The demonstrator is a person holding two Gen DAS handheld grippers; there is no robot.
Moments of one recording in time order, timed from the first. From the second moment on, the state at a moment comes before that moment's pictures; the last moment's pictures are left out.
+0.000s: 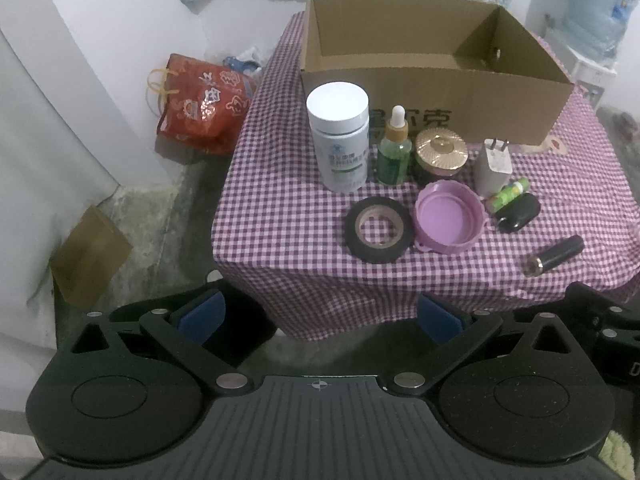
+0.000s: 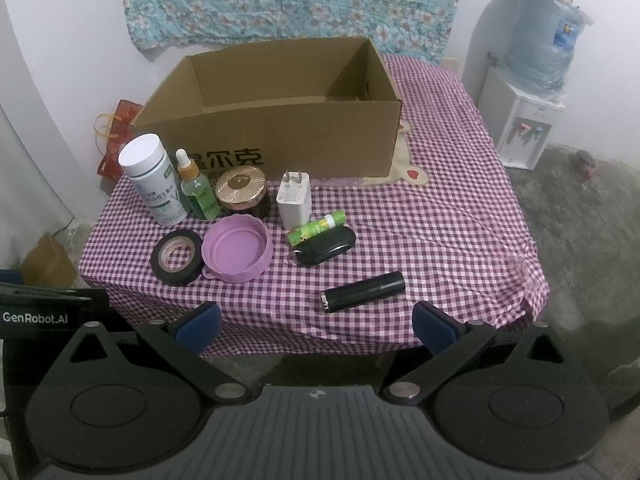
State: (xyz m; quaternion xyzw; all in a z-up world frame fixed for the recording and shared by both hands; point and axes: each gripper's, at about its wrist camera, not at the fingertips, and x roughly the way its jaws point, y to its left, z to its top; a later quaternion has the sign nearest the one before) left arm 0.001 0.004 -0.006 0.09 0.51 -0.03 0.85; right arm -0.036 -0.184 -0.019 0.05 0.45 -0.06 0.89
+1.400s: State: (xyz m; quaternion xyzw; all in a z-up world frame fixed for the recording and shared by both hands) left arm 0.023 -0.153 -0.070 0.25 0.45 -0.37 0.77; right arm 0.008 -0.314 -0.098 0.35 0.49 -0.04 0.80
